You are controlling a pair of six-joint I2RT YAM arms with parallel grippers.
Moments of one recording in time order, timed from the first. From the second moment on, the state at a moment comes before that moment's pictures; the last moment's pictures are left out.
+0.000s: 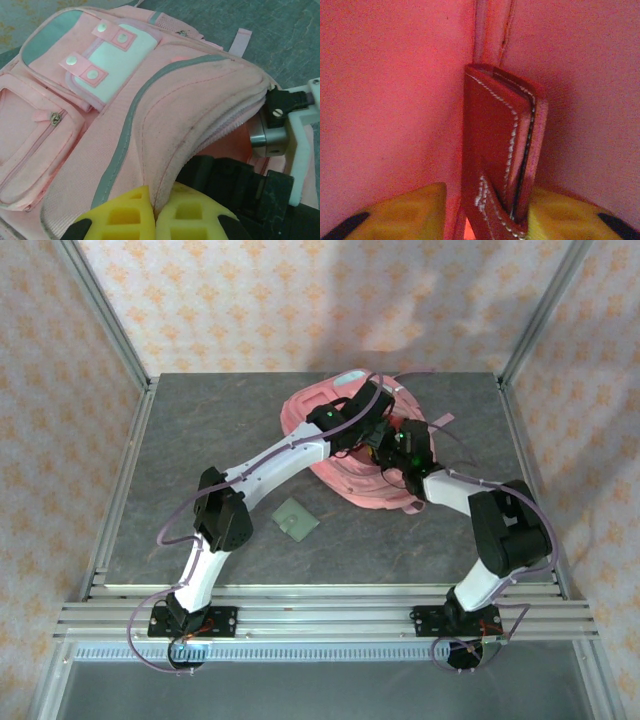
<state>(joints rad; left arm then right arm) -0.78 2.15 2.15 -0.78 -0.29 -0.27 0.33 1.64 0.84 0.41 -0.29 1.34</state>
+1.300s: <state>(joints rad) -0.73 1.24 0.66 -0.33 -0.25 -0.86 0.64 1.20 0.72 -0.18 -0.29 0.72</state>
